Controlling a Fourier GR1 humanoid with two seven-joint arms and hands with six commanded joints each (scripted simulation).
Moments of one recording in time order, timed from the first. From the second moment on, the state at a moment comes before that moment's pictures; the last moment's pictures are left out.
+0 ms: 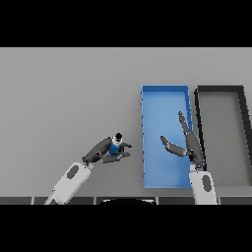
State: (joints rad) left arm -0.21 0.19 -0.56 -1.35 0.12 -0.17 -0.13; right arm 0.03 -0.16 0.09 -1.65 0.17 0.06 -0.05
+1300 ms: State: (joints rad) left arm -0.26 0.10 -0.52 -1.55 0.06 -0.22 -0.08; right arm -0.05 -0.21 0.09 -1.60 0.17 0.11 -0.05
